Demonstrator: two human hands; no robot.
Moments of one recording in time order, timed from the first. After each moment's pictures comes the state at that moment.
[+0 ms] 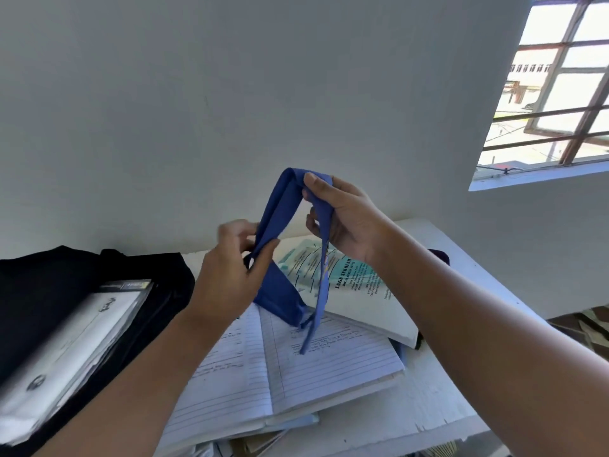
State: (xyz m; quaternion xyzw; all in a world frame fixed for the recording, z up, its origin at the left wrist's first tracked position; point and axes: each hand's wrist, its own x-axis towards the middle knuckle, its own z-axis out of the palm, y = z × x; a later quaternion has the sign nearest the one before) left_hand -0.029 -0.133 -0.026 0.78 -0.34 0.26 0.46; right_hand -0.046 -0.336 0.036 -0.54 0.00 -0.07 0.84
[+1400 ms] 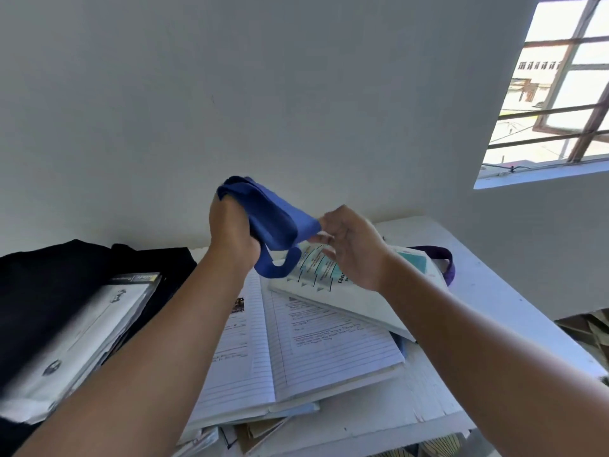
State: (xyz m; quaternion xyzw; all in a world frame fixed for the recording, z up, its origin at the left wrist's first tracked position) left_hand 0.020 -0.174 0.024 0.44 0.02 -0.03 0.90; right_hand -0.056 -0.345 -0.016 -0.59 0.03 0.01 0.81
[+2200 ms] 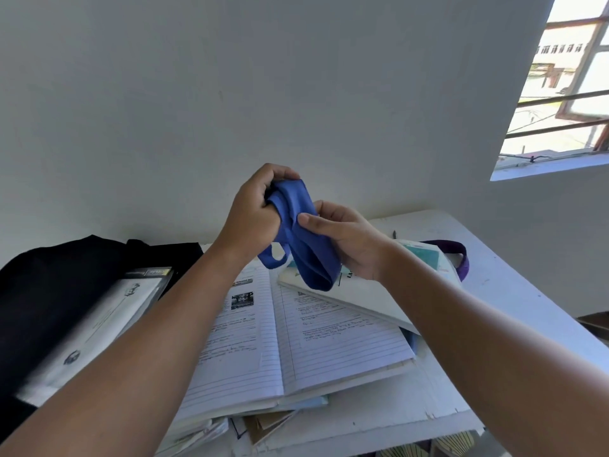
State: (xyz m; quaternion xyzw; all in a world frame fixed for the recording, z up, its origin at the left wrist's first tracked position) left_hand -0.007 -0.160 0.031 0.77 -0.33 0.13 0.54; right_hand -0.056 -0.333 -0.010 -0.62 -0.09 0.03 0.78
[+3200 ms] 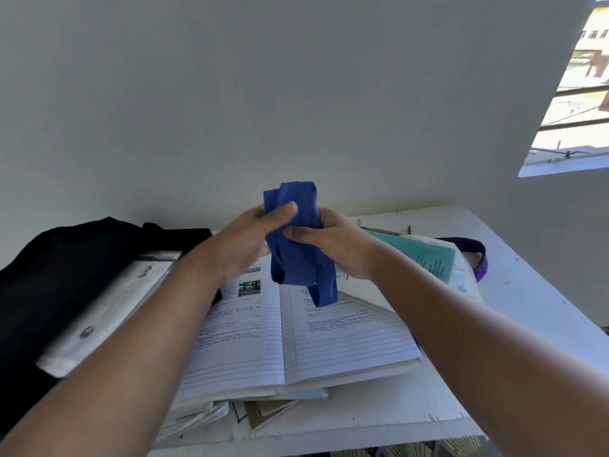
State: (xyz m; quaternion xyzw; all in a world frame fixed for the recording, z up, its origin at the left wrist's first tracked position) left_hand -0.006 -0.130 0.000 0.69 -0.22 -0.22 0.66; right_hand -0.041 -0.311 -0.024 -0.71 -0.07 0.06 0.70
